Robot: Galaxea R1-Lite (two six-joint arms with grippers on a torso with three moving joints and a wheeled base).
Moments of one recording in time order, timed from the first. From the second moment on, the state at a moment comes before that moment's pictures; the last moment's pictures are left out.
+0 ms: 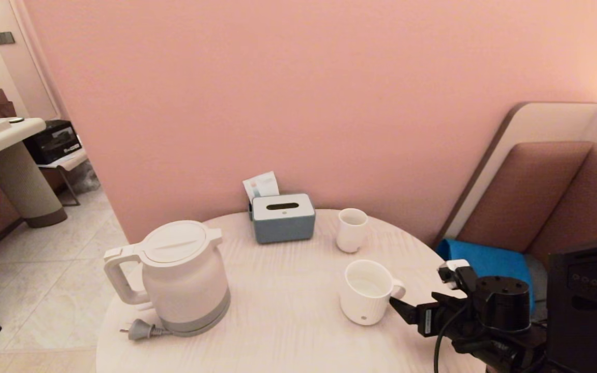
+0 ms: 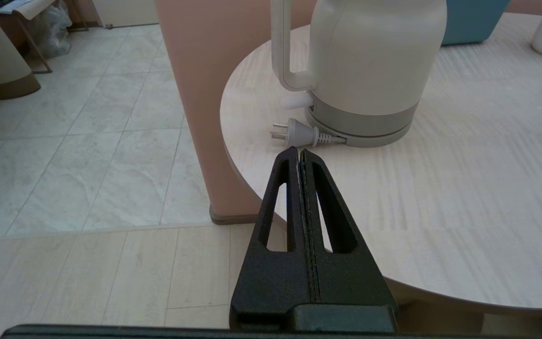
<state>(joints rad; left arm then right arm) 0.00 0.00 -0.04 0.10 0.01 0.00 0.29 2.18 -0.20 -1.52 -0.05 0.15</state>
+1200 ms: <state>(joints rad) 0.00 0.00 -0.04 0.10 0.01 0.00 0.27 2.27 -0.35 -1.52 -0.09 0.14</state>
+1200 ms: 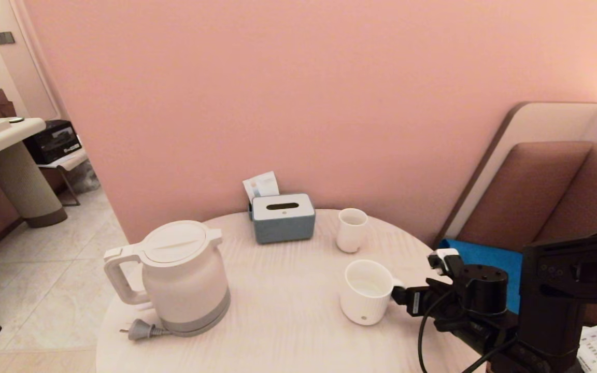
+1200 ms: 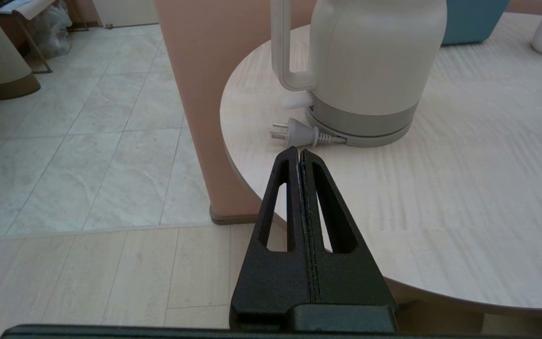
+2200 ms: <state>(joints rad) 0.00 0.00 -0.04 0.10 0.01 0.00 0.27 2.29 -0.39 -1.52 -0.09 0.14</state>
